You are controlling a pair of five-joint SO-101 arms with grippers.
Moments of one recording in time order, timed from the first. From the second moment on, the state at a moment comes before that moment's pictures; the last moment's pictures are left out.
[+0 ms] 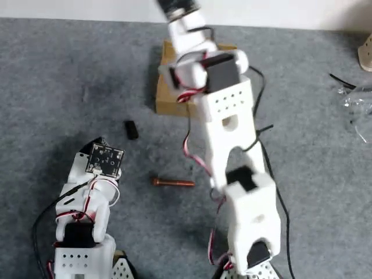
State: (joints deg) left arm -6.2 -102.6 95.8 38.8 -15.8; right arm -30.2 24.4 -68.4 99.8 10.7
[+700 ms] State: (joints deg) left arm -12.6 -102.6 95.8 38.5 -12.4; right arm -39.6 -9.8 16.0 71.8 15.2
